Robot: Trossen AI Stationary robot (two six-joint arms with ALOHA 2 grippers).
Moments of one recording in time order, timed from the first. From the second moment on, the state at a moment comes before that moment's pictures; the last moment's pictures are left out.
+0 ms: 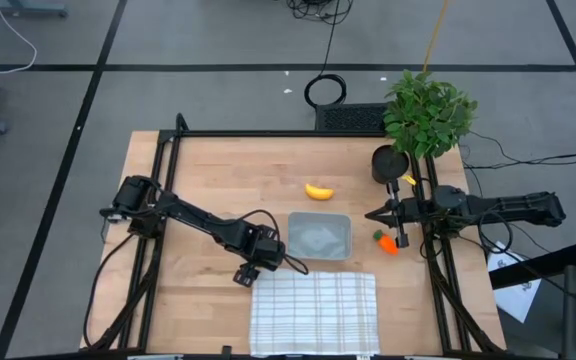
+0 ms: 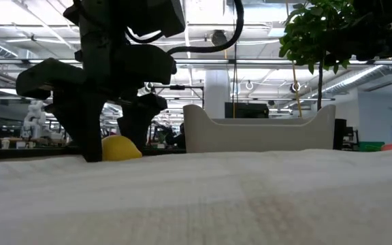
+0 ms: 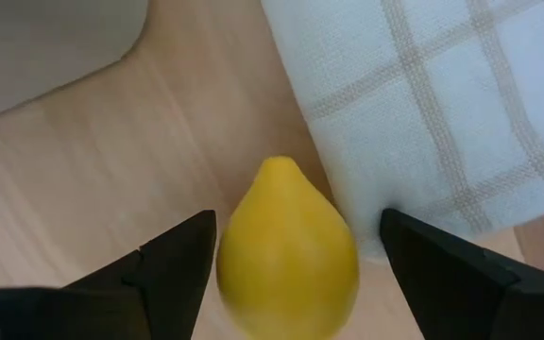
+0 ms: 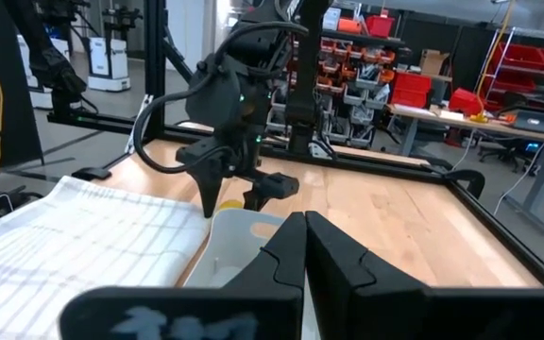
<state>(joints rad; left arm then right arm) -0.26 1.88 1.17 -0.62 0.05 0.18 0.03 0.31 0.14 0.13 -0.07 -0.12</state>
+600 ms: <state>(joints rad) -0.26 1.88 1.17 -0.63 0.05 0.18 0.03 0.31 0.14 0.13 -0.07 -0.12</state>
